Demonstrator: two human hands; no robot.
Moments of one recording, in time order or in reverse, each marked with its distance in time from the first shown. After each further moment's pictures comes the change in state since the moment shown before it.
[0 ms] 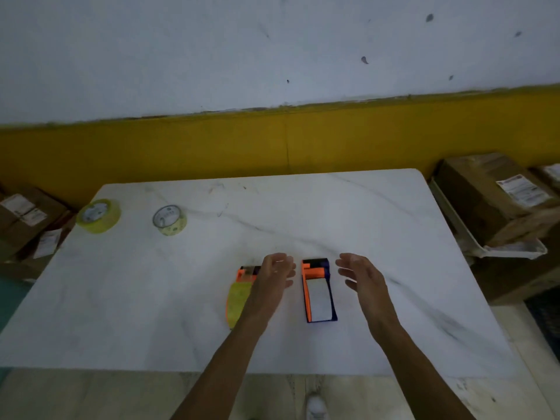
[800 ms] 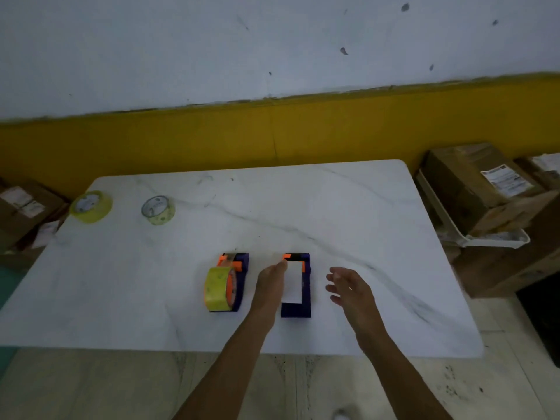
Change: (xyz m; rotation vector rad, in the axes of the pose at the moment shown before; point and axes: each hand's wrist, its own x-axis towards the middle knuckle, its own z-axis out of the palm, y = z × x) left_hand 0.005 -0.054 0.058 0.050 0.147 -0.242; right_hand -0.027 0.038 -0.047 0.059 -0.056 0.133
